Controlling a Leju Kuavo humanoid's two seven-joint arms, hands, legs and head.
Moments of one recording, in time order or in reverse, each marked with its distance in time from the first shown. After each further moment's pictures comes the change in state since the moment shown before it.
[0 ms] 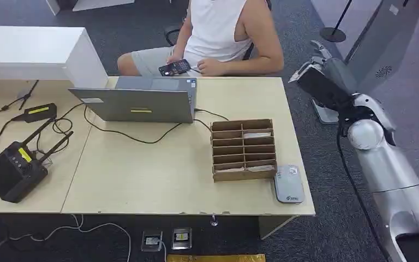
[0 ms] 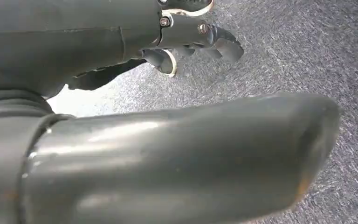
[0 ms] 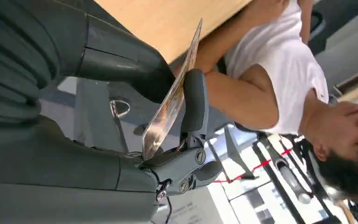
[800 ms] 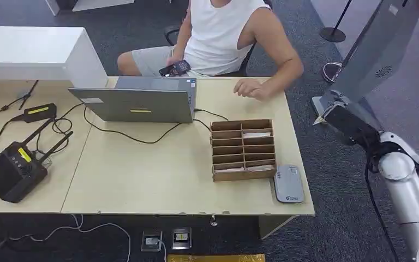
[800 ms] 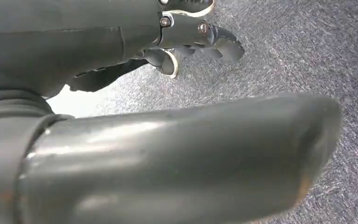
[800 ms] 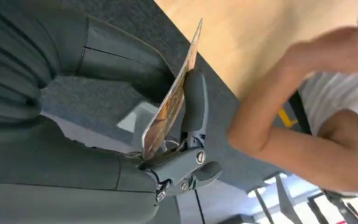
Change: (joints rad) left arm 0.004 0.005 0.000 0.002 -0.005 -0.004 0.000; right arm 0.233 -0.114 -0.175 0.002 -0.017 0.173 -0.034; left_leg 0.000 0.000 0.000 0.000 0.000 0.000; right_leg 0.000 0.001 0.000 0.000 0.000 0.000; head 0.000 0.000
